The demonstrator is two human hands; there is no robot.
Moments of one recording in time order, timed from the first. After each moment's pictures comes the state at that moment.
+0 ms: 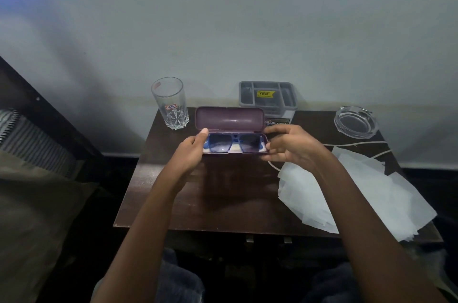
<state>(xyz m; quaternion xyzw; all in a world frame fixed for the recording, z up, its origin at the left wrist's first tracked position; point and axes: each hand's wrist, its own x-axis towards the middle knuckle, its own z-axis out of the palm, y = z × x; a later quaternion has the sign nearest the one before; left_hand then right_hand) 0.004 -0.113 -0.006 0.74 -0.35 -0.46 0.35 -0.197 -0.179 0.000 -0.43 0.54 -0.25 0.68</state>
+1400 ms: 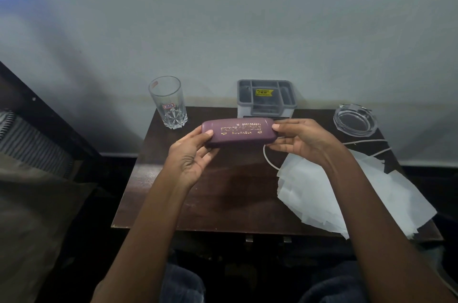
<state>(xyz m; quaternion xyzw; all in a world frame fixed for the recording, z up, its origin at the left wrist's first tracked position) -0.008 -0.117 -0.002 0.50 -0.07 -0.61 0.61 -0.219 -0.195 -0.006 -0.40 0.52 -0.32 0.68</state>
